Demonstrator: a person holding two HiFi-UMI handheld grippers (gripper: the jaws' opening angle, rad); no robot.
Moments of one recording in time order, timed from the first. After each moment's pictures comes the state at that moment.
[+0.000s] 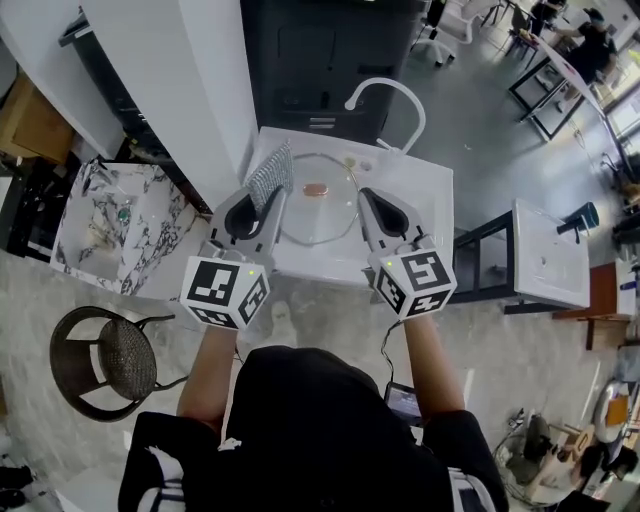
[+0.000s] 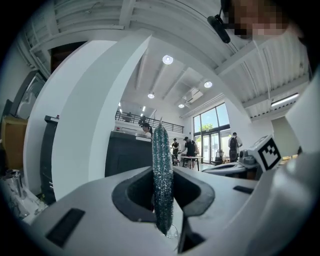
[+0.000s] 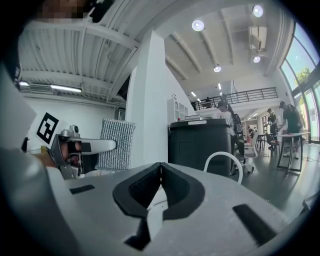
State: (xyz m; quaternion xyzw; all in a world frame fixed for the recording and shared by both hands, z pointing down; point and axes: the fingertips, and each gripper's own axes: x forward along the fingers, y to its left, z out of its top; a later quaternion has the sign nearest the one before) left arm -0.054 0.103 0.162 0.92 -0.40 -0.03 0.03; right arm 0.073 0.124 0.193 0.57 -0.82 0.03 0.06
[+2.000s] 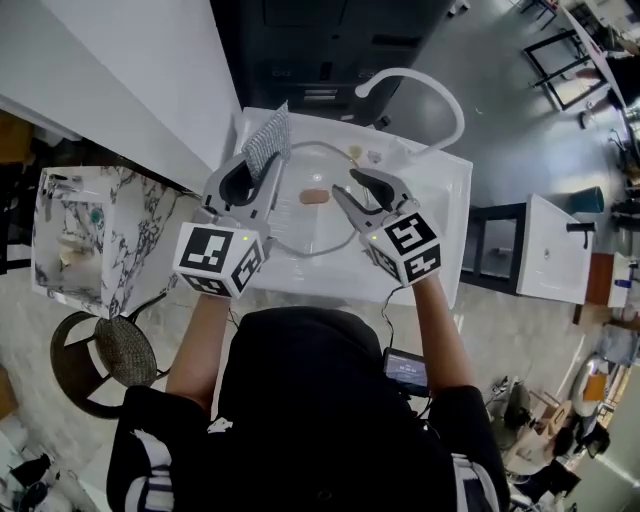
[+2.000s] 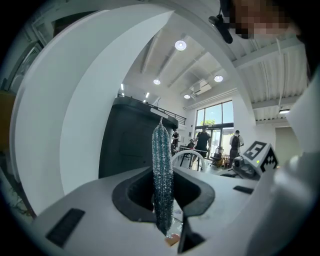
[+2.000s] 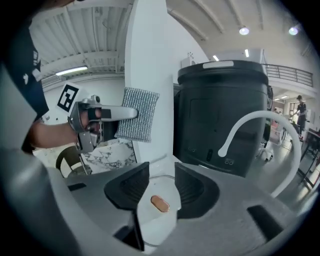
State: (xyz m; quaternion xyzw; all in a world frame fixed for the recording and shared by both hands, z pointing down) left arm -0.019 -0.097 0.256 0.92 -0.38 0.01 0.11; right arm 0.078 -0.047 0.335 0.45 -0.85 0.12 0.25
